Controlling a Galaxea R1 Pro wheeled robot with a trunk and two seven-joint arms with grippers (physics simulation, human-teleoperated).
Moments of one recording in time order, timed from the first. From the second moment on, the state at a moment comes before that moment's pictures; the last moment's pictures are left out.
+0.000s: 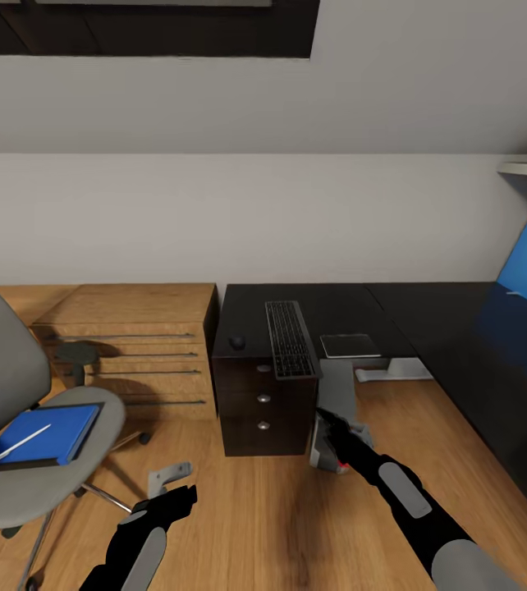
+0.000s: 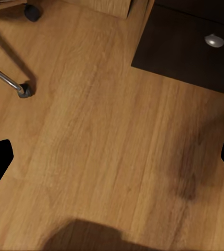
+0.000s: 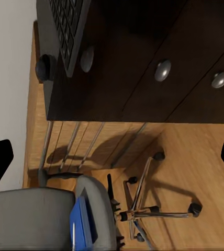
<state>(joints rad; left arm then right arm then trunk) -0.17 -0.02 -0.20 -1.33 0.50 0.53 0.53 -0.56 -0.08 0.18 -0.67 -1.30 0.32 0.26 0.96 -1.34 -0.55</state>
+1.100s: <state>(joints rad) -0.17 -0.02 -0.21 -1.33 0.50 0.53 0.53 -0.56 0.03 0.22 -0.69 -1.40 0.15 0.26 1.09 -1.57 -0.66</state>
